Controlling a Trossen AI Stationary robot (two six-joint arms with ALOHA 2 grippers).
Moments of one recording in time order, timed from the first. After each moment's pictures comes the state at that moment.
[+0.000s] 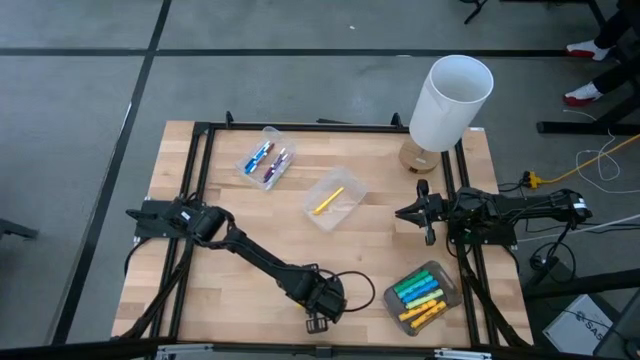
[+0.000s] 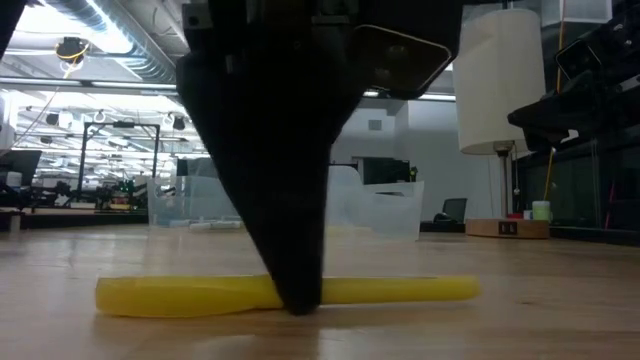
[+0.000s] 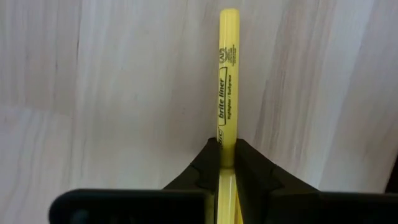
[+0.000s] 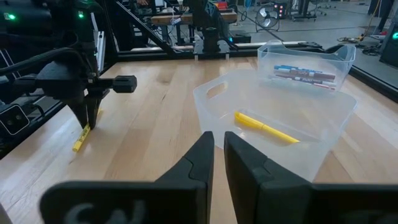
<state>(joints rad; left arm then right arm) -0.49 2.32 1.85 -0.86 -0.02 -0.70 0.06 0.18 0.01 0.02 0.03 0.04</state>
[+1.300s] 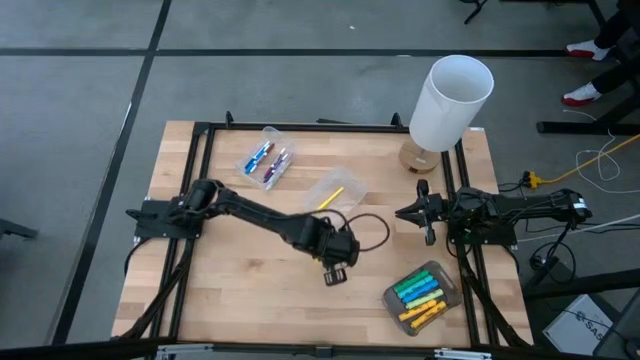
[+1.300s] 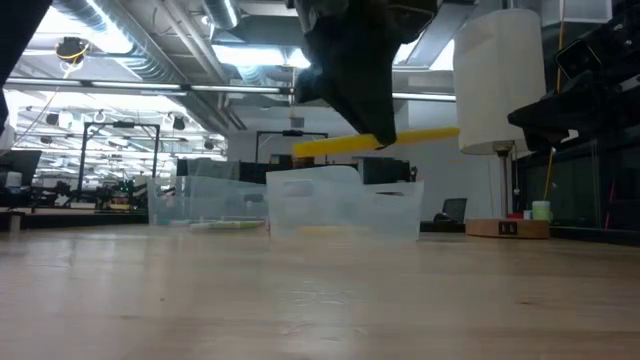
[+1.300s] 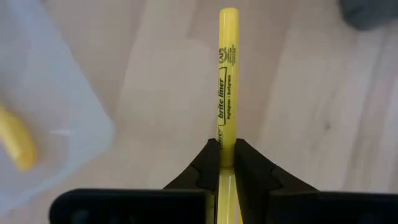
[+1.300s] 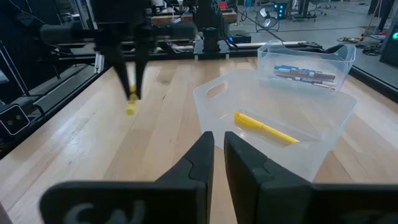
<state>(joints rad) -0.26 2.14 1.85 -0.89 -0.15 -0.55 0.06 0.18 0.01 0.02 0.03 0.04</state>
